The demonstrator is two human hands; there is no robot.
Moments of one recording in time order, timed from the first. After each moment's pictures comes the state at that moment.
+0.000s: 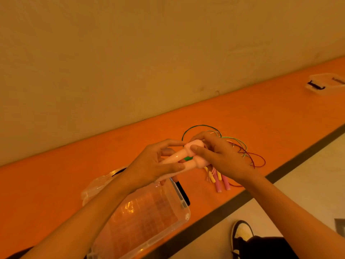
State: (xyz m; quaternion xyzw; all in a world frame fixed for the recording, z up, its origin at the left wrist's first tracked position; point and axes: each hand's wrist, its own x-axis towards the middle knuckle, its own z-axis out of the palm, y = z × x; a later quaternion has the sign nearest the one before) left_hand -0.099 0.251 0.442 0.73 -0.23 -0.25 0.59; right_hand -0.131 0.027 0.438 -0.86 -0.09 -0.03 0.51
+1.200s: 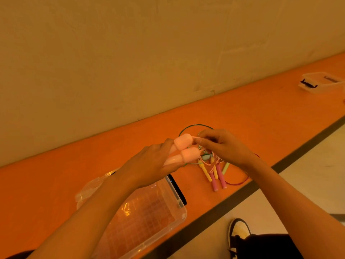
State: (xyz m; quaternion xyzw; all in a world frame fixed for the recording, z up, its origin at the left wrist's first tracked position) left_hand -0.082 0.239 0.424 0.92 -0.35 -0.07 0.17; right_hand -0.113 -0.009 0.435 -0.89 -0.12 -0.02 0.44
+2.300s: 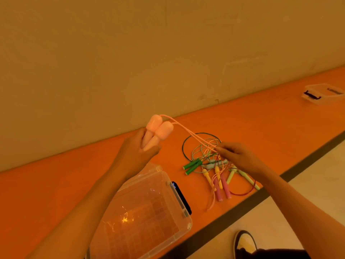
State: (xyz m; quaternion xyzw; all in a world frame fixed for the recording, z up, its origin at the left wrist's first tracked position) left_hand -0.056 0.279 0.441 0.87 -0.15 0.00 0.46; right_hand -0.099 -0.049 0.399 -0.88 -0.04 -0.01 0.47
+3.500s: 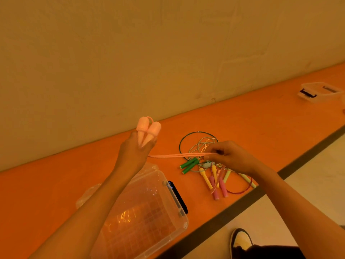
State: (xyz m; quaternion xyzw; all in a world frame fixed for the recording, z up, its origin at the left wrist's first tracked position) left_hand -0.036 0.261 0.412 0.88 -0.05 0.03 0.47; right_hand -0.102 -0.034 0.422 -0.92 -0.13 0.04 0.37
